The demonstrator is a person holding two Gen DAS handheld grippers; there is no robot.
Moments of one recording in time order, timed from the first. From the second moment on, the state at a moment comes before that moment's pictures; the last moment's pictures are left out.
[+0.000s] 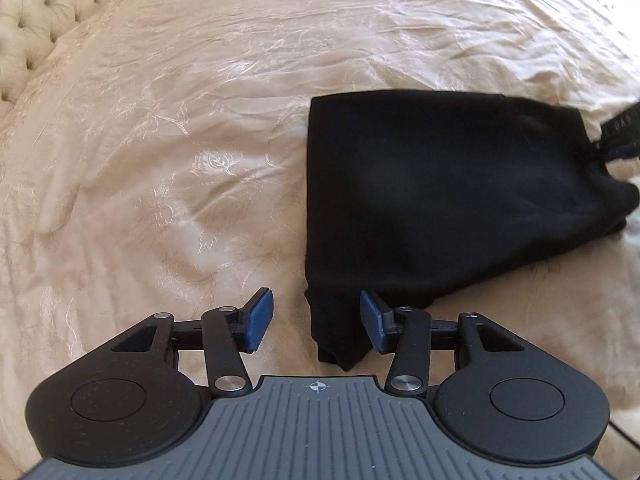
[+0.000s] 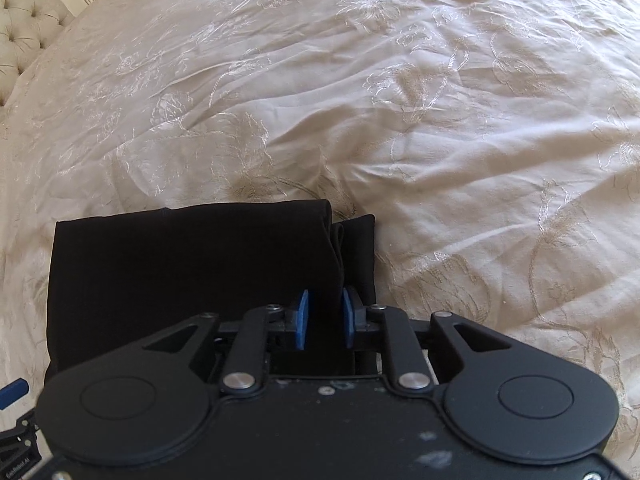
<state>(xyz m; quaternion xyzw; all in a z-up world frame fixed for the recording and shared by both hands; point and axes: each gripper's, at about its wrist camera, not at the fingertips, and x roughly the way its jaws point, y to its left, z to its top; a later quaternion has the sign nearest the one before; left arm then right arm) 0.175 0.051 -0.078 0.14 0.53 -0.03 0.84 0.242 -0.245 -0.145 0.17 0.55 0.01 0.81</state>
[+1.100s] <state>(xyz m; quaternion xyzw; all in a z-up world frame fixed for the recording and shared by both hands) 0.209 0.029 -0.056 0.11 0.51 -0.04 0.85 0.207 -0.234 -0.084 0.13 0.44 -0.03 0.89</state>
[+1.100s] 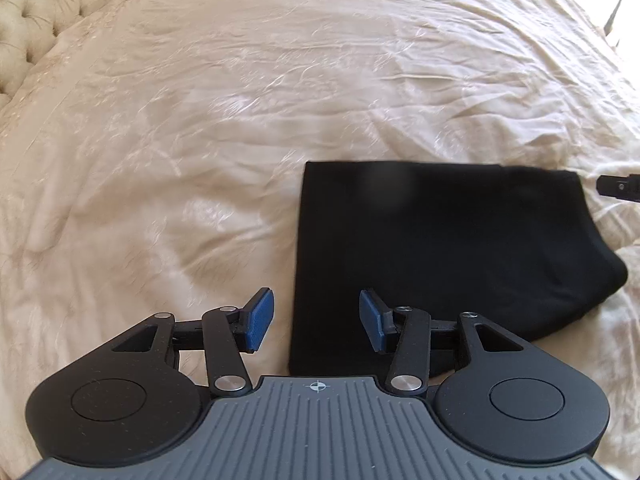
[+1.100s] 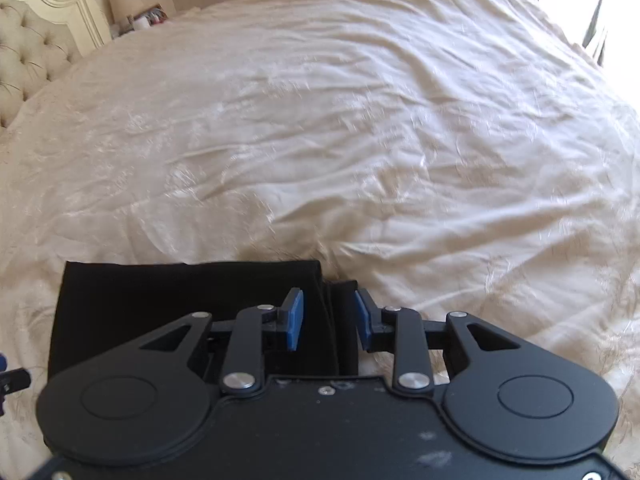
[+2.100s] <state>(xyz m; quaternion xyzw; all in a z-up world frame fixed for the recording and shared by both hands) 0.283 -0.007 -0.134 0.12 0.61 -0.08 0.78 0.206 -0.159 -0.136 0.03 0.52 0.05 0.85</state>
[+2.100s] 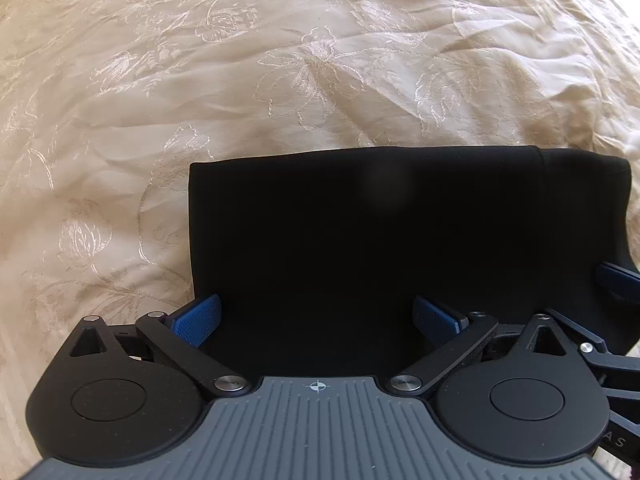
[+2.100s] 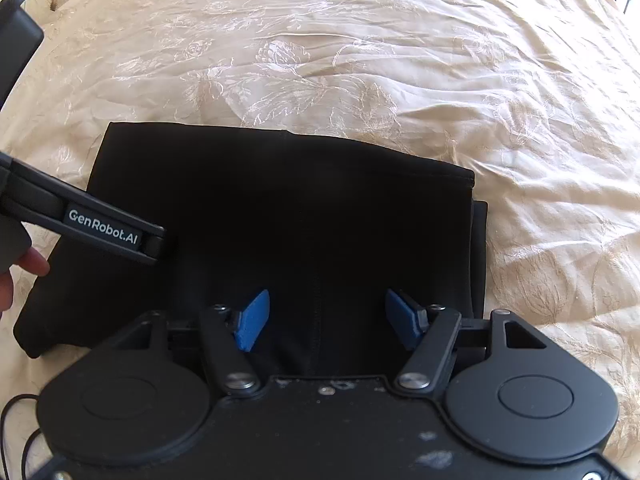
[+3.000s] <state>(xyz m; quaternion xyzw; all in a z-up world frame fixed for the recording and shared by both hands) 0.295 0.014 -0.134 0.09 0.62 -0.07 0.78 0.266 -0.154 -0.145 0.06 0.60 0.04 0.79</state>
